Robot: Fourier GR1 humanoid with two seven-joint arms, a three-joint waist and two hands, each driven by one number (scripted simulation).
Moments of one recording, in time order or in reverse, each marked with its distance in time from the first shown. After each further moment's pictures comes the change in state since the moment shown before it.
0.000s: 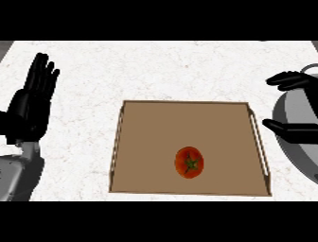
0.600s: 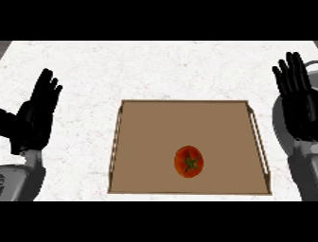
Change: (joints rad) left arm 0.065 -0.003 -0.020 0.019 -0.008 0.044 0.091; right arm 0.047 0.234 -0.039 0.005 -0.168 -0.376 0.425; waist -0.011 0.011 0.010
